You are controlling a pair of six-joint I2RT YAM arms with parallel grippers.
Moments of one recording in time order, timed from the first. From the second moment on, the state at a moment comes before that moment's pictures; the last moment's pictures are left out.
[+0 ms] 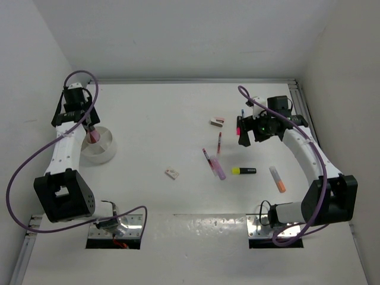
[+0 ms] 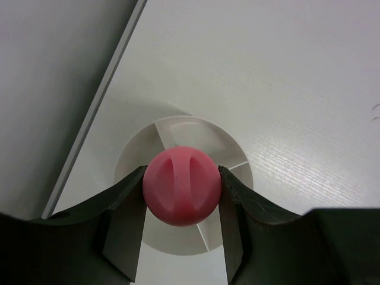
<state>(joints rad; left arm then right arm) 0.25 1.38 1.21 -0.52 -0.22 -0.12 0.10 1.36 1.06 -0.69 -0.32 -0.23</state>
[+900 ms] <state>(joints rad) 0.28 1.11 1.09 -0.38 0.27 0.08 0.07 1.35 1.06 -0.74 -0.33 -0.28</state>
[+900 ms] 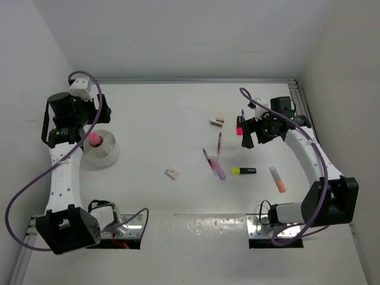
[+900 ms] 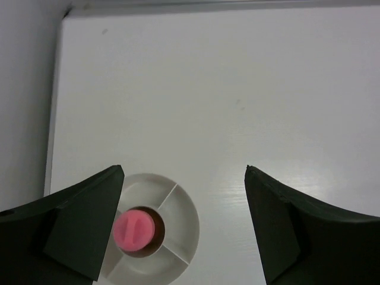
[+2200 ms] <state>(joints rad) -0.53 1.66 1.14 -0.80 0.49 1.24 0.02 1.46 1.04 -0.82 -0.30 -0.32</state>
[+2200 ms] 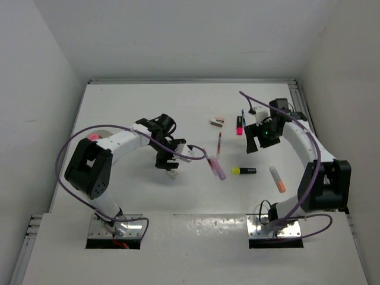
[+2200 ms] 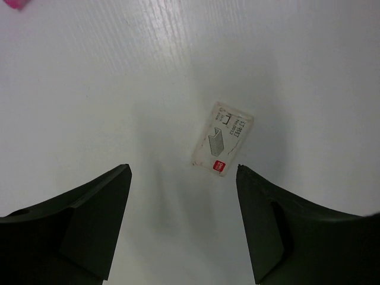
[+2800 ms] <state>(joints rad) -0.67 1.63 0.96 -0.68 0.41 1.23 -0.08 1.54 1.22 -0.94 -0.33 -0.25</state>
